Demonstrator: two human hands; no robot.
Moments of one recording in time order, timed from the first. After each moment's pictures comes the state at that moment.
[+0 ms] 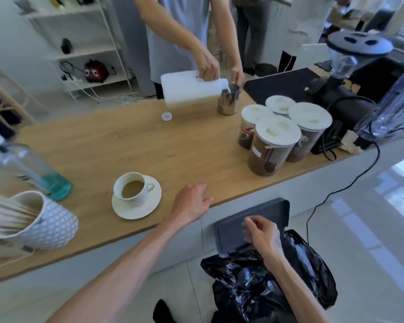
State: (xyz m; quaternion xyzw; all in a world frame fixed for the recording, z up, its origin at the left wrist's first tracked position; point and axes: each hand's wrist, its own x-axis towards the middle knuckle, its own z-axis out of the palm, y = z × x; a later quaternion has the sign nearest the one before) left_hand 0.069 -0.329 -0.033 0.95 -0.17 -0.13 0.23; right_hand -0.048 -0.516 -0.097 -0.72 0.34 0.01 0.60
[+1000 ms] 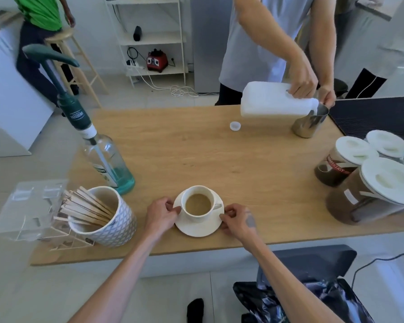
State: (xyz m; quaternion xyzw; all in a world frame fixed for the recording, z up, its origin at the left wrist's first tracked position) left_hand 0.126 -0.100 -0.091 0.87 0.24 -0.11 0.41; right_hand 0.121 -0.327 -0.095 -0.81 0.18 0.17 0.54
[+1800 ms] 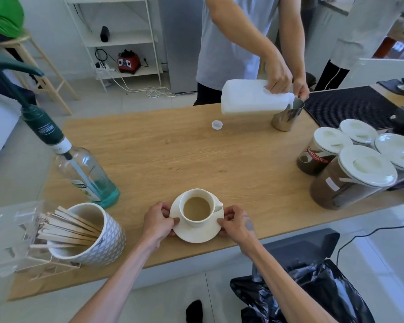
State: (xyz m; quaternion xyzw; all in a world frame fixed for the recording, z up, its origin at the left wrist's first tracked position) left_hand 0.133 -0.113 -0.083 0.80 0.23 -0.16 0.52; right_hand 0.106 -0.333 -0.085 -0.78 0.24 0.15 0.56
